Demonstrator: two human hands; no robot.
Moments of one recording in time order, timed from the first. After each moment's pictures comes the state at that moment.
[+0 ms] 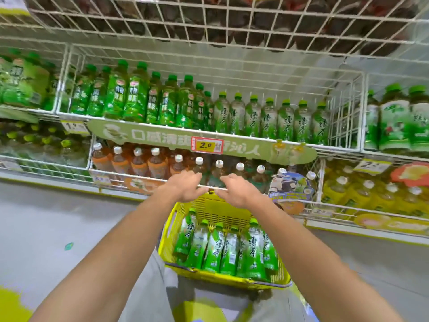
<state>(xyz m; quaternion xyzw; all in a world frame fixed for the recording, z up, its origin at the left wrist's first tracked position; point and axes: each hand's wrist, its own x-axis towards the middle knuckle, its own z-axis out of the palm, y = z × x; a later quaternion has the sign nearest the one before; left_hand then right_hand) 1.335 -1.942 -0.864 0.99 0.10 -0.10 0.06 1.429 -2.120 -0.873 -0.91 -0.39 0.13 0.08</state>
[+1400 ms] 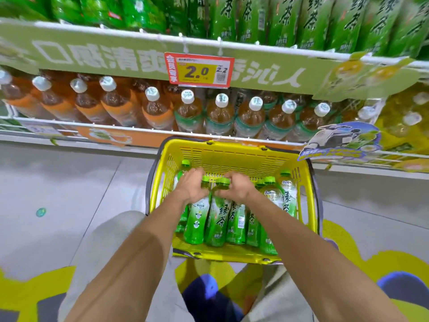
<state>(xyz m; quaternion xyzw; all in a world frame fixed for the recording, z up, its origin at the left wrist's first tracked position) 1.375 -1.946 -1.094 0.91 0.20 -0.23 0.29 1.452 -2.107 -1.097 -0.89 -0.17 0.38 0.19</state>
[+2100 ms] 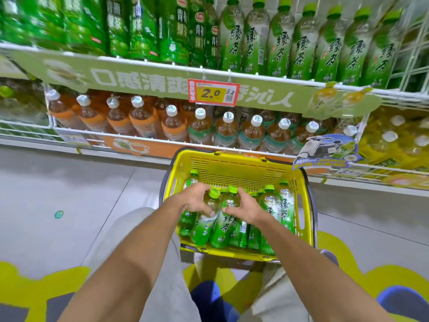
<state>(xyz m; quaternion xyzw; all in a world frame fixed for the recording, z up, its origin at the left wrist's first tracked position) 1.336 -1.938 -1.044 0.84 0.18 -0.29 0.42 1.404 -2.137 -1.064 -0.85 -0.14 0.41 0.31</state>
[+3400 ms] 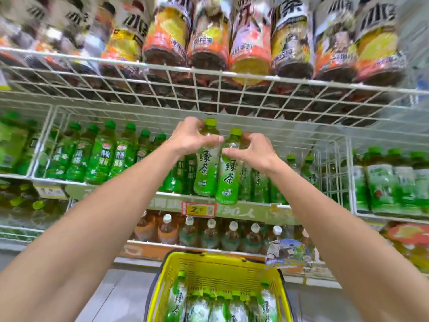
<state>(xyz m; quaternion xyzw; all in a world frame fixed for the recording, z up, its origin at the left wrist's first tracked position) 1.486 -1.878 -0.624 0.90 0.11 0.18 0.38 1.555 -2.082 -0.636 -0.85 -0.32 -0.01 0.41</state>
